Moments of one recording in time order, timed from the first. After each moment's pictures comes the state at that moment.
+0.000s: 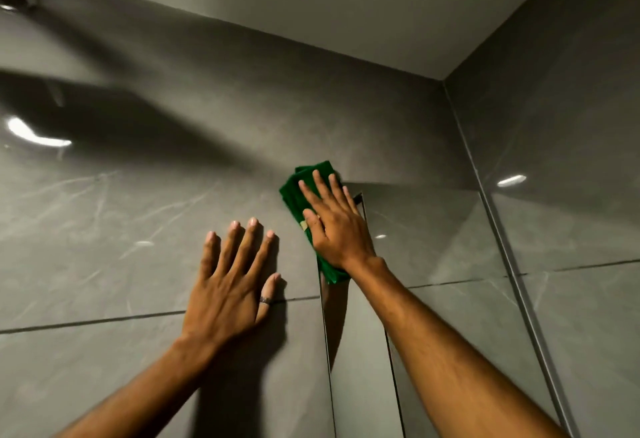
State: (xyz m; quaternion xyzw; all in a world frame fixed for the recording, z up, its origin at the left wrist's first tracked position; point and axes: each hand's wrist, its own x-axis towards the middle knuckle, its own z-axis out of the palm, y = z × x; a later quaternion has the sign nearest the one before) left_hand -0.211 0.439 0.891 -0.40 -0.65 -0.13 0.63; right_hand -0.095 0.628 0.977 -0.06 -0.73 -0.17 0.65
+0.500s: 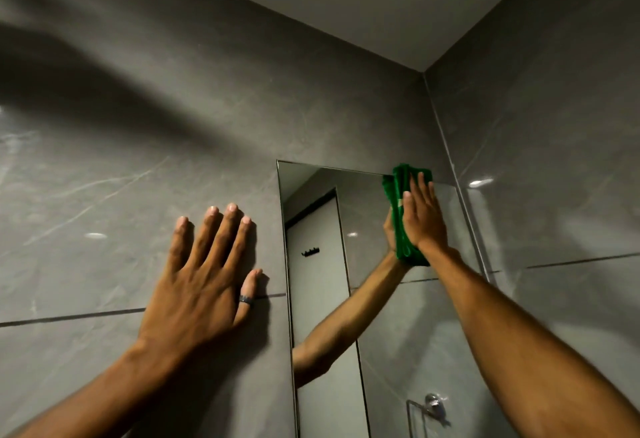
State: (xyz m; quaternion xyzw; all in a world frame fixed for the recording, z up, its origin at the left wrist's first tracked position) left_hand -0.197 0.464 0.889 -0.40 -0.63 -0.11 0.66; right_hand 0.017 0.804 0.978 -0.25 -0.66 0.02 0.70
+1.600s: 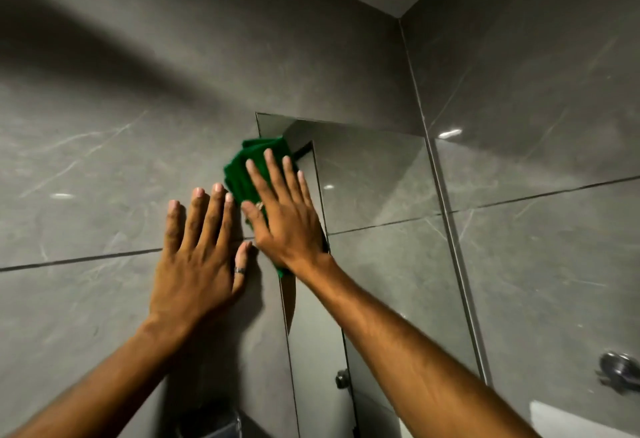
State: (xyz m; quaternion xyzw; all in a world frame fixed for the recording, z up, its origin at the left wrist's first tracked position) left_hand -0.198 0.467 0.845 -0.42 -0.62 -0.14 0.65; right_hand -0.097 0.597 0.889 -0.11 -0.75 -0.15 0.63
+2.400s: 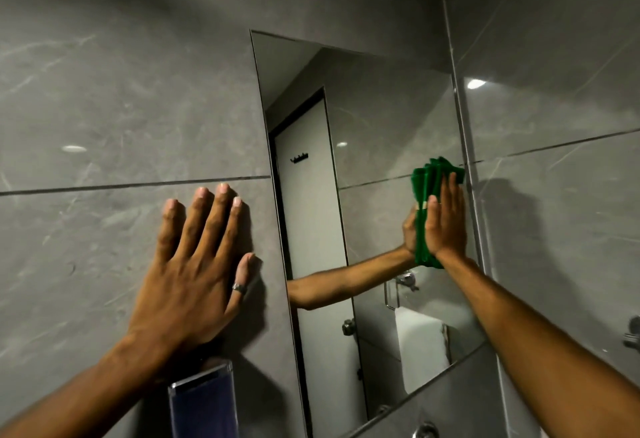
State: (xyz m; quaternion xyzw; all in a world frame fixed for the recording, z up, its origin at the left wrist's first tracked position) left_hand -0.196 0.455 0.768 -0.45 -0.63 -0.08 0.62; right_hand 0.035 0.827 0.759 -0.33 -0.63 0.07 0.69
